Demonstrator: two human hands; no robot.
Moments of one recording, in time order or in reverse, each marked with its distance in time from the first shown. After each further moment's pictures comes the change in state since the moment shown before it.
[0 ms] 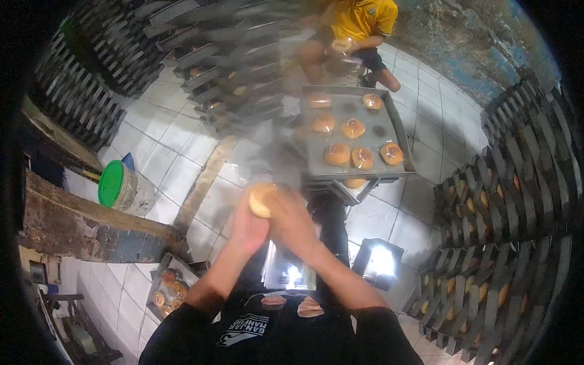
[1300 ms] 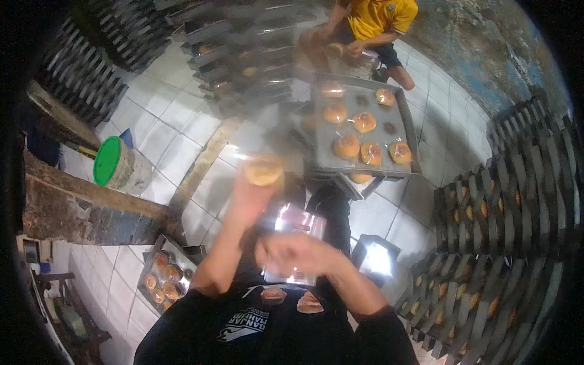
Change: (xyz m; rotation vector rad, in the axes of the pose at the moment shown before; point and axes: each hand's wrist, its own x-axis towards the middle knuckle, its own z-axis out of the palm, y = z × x) left_hand 0.071 0.013 -0.054 -0.144 0.015 -0.037; right_hand -0.009 -0.021 -0.052 1.295 -0.730 0.231
